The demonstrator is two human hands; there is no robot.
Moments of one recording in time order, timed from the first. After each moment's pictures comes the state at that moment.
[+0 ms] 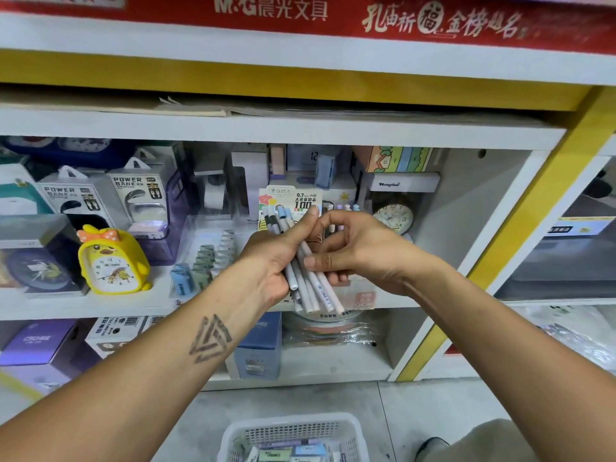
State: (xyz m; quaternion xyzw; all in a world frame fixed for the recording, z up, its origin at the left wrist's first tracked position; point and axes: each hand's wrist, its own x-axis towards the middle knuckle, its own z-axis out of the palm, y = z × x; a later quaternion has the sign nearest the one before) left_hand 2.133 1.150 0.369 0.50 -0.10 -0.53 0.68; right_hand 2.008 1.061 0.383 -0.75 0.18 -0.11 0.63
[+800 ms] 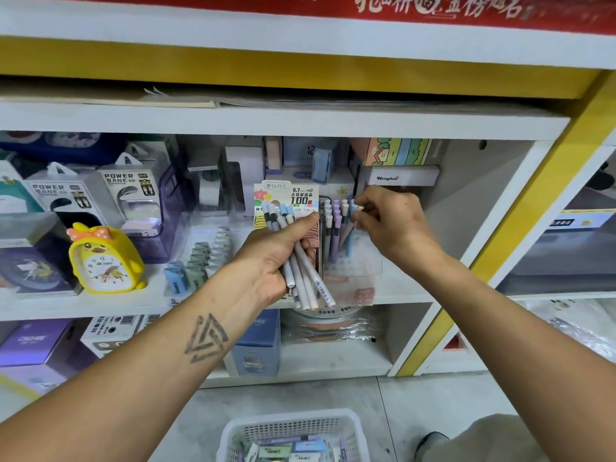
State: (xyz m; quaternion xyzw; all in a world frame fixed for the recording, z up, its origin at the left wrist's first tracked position) left_hand 2.136 1.142 0.358 0.51 -0.08 -0.50 0.70; right_hand 1.998 1.004 0.363 -0.88 0.32 -0.31 0.16
